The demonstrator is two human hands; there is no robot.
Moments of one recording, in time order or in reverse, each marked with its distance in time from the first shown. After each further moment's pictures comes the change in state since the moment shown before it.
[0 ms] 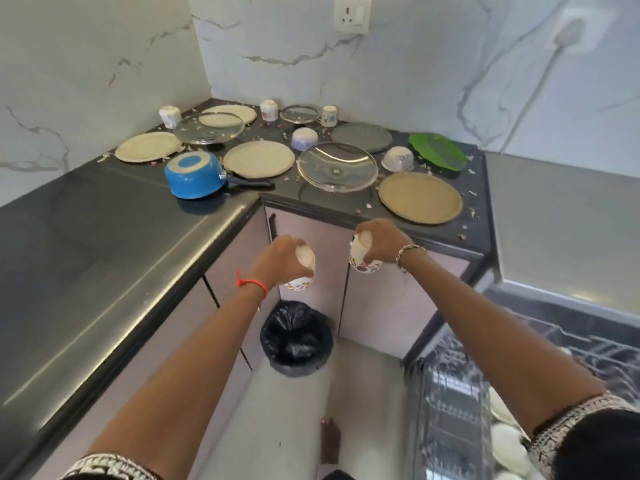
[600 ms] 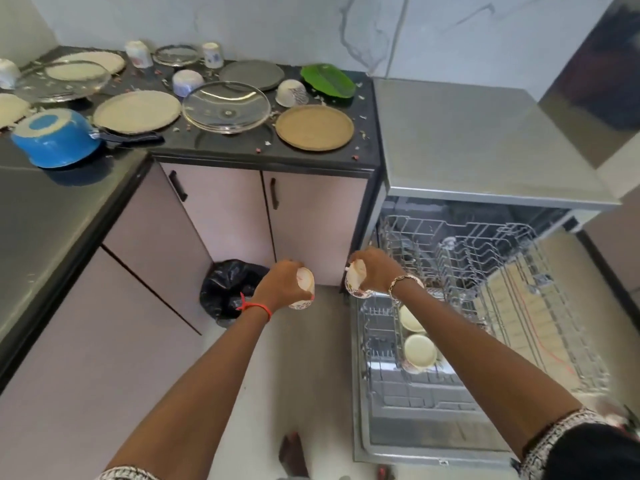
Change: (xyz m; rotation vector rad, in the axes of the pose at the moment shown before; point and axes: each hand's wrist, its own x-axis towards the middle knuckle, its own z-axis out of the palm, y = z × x) left_hand -0.120 0.083 0.147 -0.062 -0.337 0.190; right_hand -0.214 0.113 0.086 -0.002 -0.124 0.315
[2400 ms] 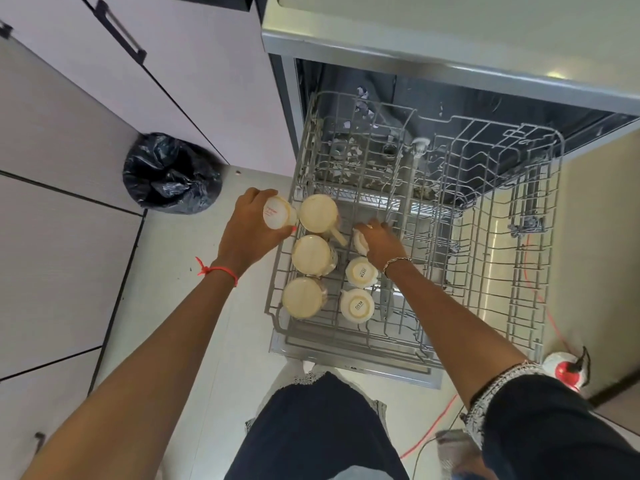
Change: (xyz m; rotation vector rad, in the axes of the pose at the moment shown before) left_hand 0.119 0.141 0.224 0.000 0.199 -0.211; right_hand 0.052 0.345 0.127 -0.062 -0.255 -0.039
